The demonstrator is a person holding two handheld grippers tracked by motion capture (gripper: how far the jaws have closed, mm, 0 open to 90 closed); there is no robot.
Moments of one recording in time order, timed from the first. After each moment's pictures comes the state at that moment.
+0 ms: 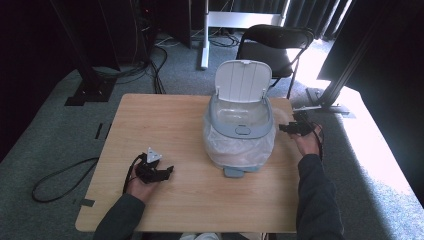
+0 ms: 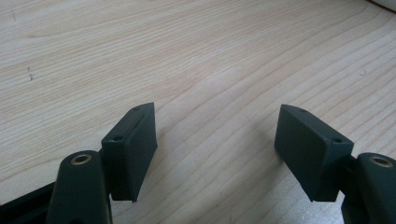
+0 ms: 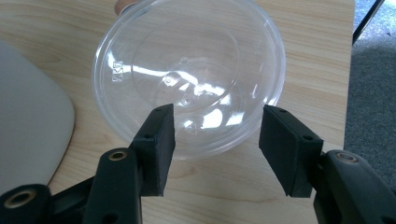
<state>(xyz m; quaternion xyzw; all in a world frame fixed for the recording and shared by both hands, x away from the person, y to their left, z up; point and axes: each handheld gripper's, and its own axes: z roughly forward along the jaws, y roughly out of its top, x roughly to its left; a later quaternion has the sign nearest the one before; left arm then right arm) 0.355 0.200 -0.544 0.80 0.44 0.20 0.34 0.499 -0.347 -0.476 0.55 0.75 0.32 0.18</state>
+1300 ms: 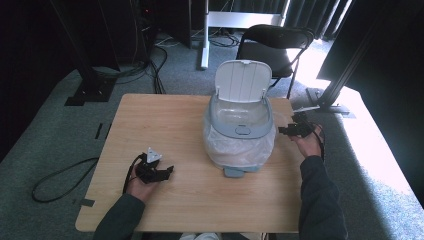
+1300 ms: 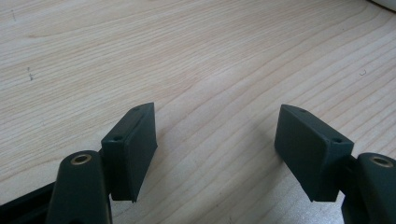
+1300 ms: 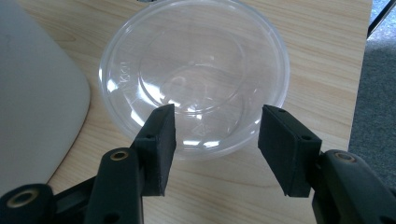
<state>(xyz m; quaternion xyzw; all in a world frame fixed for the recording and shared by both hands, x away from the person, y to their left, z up) 0.355 0.200 -0.544 0.80 0.44 0.20 0.34 0.491 -0.342 -0.470 0.53 0.77 0.30 0.17</state>
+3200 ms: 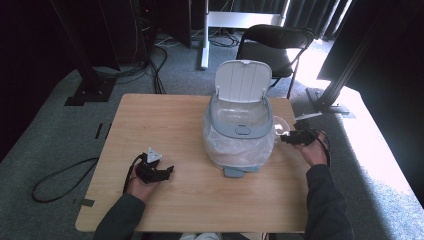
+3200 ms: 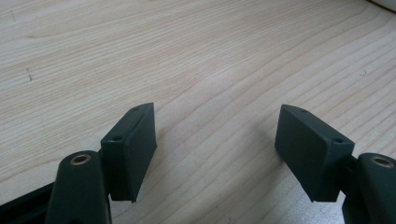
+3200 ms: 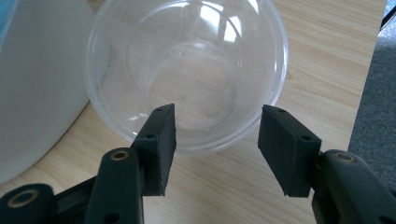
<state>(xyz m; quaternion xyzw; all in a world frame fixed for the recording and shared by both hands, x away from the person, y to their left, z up) 0.355 0.199 -0.544 0.80 0.44 0.20 0.34 0.461 -0.345 -0.470 0.50 0.80 0.29 0.16</state>
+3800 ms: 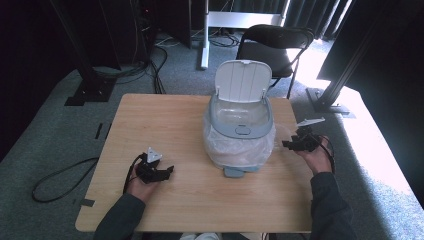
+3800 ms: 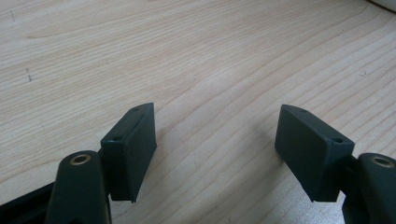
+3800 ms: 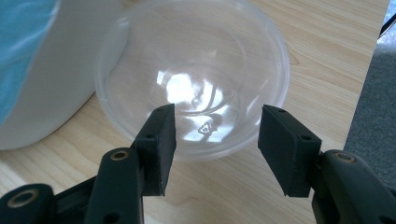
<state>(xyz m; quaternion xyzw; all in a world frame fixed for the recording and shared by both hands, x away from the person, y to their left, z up) 0.355 0.199 -0.544 0.80 0.44 0.20 0.34 0.434 -0.347 -0.467 0.48 0.81 0.29 0.17</state>
